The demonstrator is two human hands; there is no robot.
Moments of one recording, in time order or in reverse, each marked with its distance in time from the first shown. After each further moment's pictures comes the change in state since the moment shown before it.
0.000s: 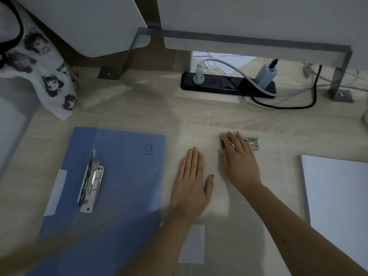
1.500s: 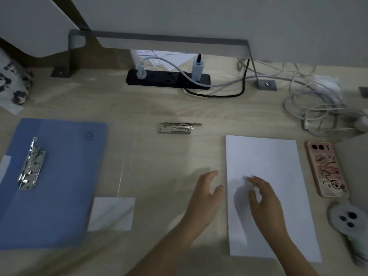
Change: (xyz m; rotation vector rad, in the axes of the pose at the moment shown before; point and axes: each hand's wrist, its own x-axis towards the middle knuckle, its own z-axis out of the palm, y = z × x) left_hand -0.049 0.211 -0.040 -1.144 -0.430 -0.350; right_hand -0.187 0.162 -0.080 0.497 0.082 0.491
